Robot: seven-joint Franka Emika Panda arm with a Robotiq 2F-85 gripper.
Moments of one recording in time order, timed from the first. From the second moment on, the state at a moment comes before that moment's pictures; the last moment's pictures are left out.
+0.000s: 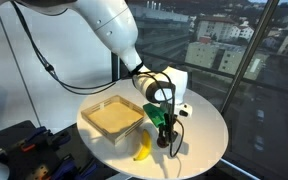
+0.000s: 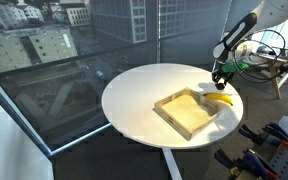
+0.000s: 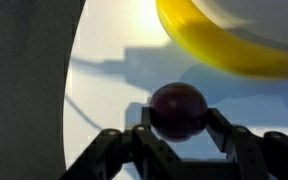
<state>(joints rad) -0.32 0.72 -0.20 -1.83 0.07 2.48 0.05</state>
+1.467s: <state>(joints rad) -0.32 0.76 -0.21 -1.82 0.07 2.50 0.05</state>
